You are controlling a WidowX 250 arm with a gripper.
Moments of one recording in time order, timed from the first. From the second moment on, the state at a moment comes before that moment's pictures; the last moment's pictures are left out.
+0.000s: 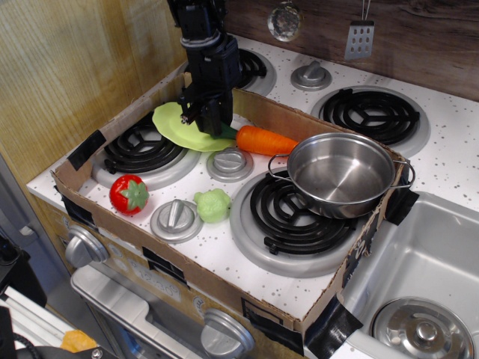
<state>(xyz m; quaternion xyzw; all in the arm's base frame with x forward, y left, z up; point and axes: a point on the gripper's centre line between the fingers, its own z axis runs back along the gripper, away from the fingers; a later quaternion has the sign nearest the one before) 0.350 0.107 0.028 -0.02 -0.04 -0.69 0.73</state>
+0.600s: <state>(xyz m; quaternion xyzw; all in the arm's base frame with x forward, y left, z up) 0.330 0.110 0.083 0.03 0.00 -0.62 0.78</state>
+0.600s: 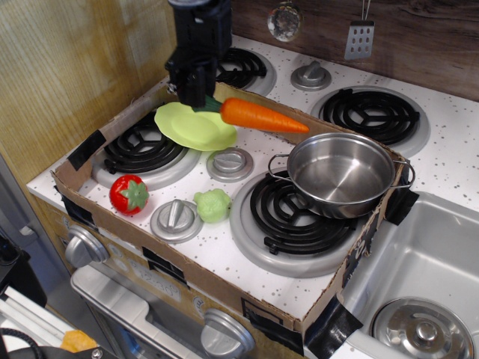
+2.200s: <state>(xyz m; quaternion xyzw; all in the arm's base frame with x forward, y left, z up) 0.201 0.054 0.092 0.01 -0.11 -0.57 0.82</state>
